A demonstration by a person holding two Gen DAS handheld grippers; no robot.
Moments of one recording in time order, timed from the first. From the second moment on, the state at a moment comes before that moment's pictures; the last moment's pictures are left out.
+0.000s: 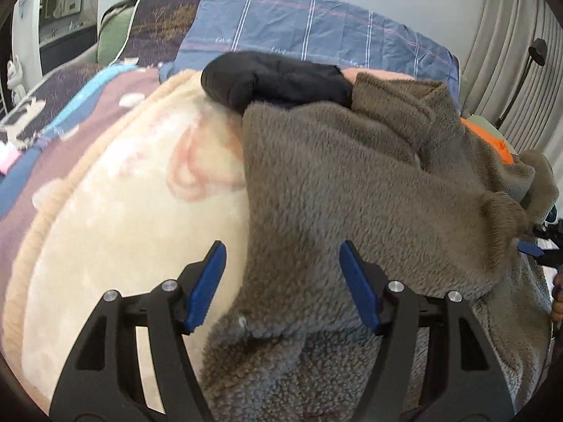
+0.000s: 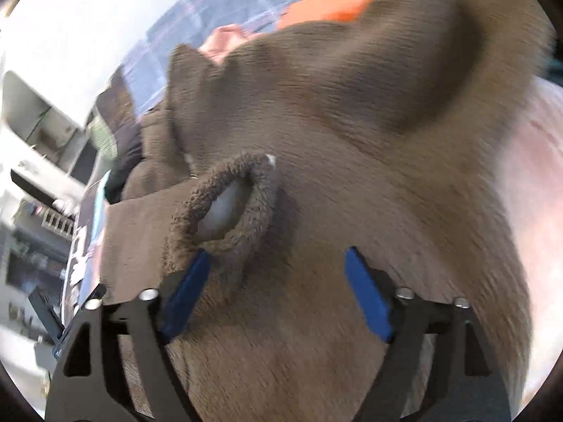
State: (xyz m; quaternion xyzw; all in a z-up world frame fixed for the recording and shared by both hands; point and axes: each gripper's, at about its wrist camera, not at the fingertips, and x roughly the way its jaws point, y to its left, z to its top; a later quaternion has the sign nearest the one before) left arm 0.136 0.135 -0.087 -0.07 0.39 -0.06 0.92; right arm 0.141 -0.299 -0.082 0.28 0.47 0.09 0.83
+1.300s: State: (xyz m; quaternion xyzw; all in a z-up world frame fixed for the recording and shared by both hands) left arm 0.186 0.117 -0.032 -0.05 0.29 -0.01 0.95; right arm 0.161 -0.246 -0.019 0.06 0.34 0.09 0.93
